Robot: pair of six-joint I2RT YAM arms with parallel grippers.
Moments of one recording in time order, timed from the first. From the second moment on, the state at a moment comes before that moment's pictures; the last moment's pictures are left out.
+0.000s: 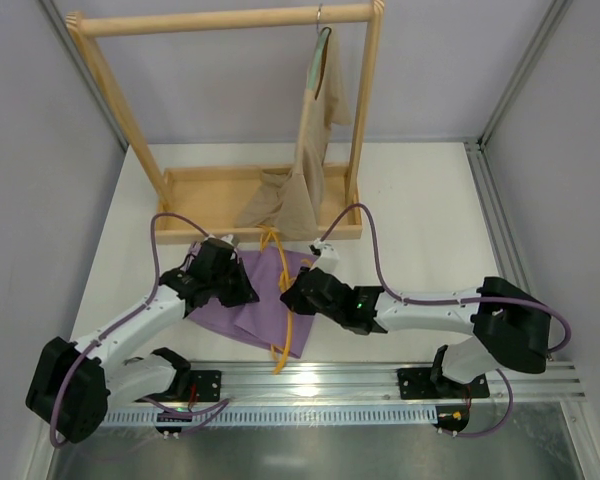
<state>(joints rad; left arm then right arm) -0.53 1.08 0.60 -0.46 0.14 -0.74 1.15 1.46 0.75 0.08 0.32 1.05</state>
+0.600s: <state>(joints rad) -0.53 0.98 0.69 -0.53 0.16 -0.84 1.15 1.06 0.45 -0.06 0.46 1.25</state>
